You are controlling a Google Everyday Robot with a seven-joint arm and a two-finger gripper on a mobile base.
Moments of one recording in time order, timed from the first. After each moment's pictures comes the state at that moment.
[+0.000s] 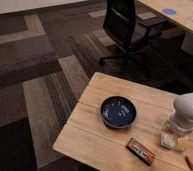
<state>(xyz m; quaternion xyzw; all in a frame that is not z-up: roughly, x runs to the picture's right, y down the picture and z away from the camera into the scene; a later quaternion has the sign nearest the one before) 0.374 0.230 0.692 -0.35 0.02 -0.08 0.93</state>
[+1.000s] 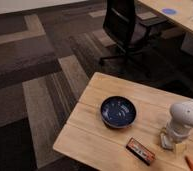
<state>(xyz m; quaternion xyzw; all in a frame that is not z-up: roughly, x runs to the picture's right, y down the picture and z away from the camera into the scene) 0.370 0.251 0.719 -0.37 0.02 -0.09 0.93</state>
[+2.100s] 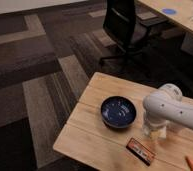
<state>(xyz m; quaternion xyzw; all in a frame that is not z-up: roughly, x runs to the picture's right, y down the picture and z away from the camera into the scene) 0.279 0.180 0.700 -0.31 0.05 -0.08 0.95</state>
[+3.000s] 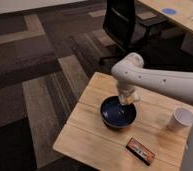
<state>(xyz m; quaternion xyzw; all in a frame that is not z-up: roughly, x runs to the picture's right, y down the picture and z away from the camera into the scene) 0.102 0.042 0.779 -0.24 -0.07 -0.35 0.90</state>
